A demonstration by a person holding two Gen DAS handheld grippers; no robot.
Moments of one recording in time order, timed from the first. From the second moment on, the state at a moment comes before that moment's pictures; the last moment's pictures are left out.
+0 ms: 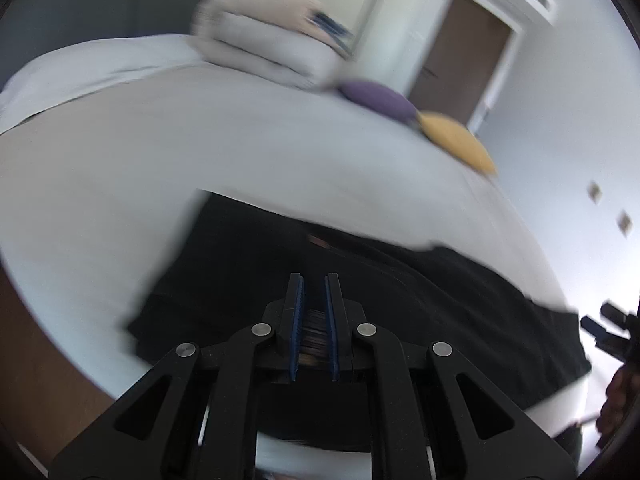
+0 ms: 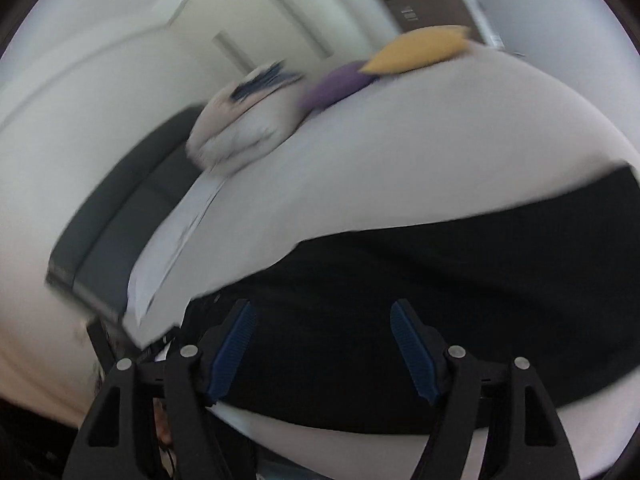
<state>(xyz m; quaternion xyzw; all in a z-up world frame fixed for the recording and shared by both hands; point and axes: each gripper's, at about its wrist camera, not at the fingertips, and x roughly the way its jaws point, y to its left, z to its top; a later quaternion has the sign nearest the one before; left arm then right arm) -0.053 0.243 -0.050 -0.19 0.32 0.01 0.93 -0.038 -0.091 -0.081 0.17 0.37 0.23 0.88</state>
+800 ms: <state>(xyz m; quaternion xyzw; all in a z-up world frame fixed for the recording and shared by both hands) -0.058 0.349 -0.093 -0.22 0.41 -0.12 0.88 0.003 0.077 -0.135 0.12 0.45 0.35 0.81</state>
